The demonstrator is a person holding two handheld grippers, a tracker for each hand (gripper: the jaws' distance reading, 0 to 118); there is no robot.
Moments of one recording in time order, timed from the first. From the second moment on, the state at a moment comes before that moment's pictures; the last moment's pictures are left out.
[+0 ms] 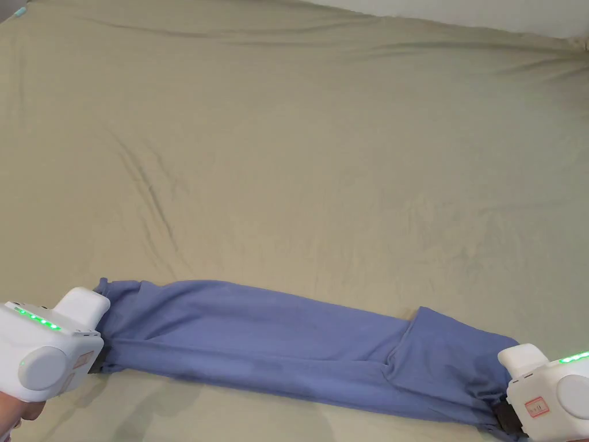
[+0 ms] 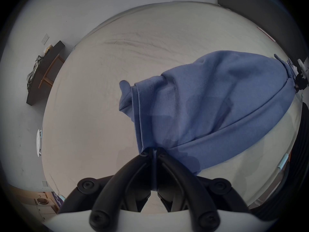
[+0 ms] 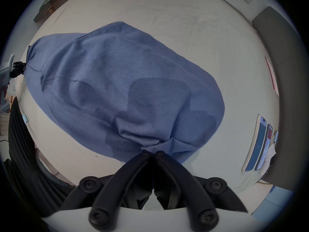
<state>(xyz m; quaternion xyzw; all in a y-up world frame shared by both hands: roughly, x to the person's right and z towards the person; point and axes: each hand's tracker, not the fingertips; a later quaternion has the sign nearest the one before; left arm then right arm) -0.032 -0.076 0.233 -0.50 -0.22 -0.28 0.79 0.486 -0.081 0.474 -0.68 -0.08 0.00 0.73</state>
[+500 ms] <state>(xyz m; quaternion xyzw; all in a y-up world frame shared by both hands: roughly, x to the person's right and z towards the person) -0.039 0.056 0.241 -0.33 -0.21 -0.14 0.91 0.470 0.102 0.450 -0.44 -0.16 0.08 0.88</state>
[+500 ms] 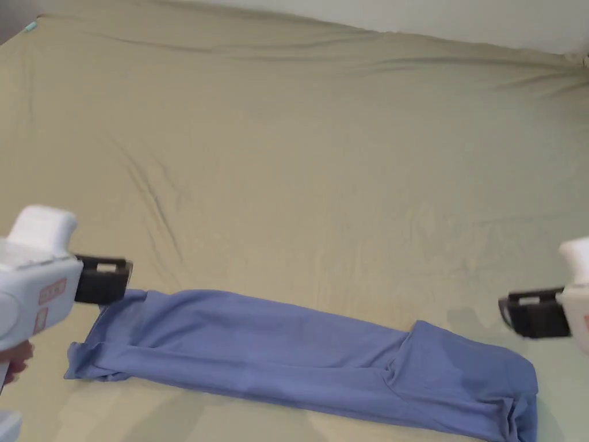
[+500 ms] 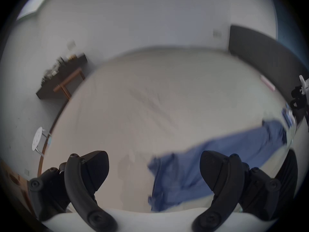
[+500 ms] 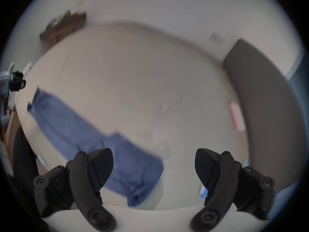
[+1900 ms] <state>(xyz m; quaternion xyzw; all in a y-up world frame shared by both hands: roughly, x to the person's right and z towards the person) -0.048 -0.036 0.227 -0.42 -0.28 0.02 0.87 0.337 0.092 0.447 -0.23 -0.20 0.12 0.94</state>
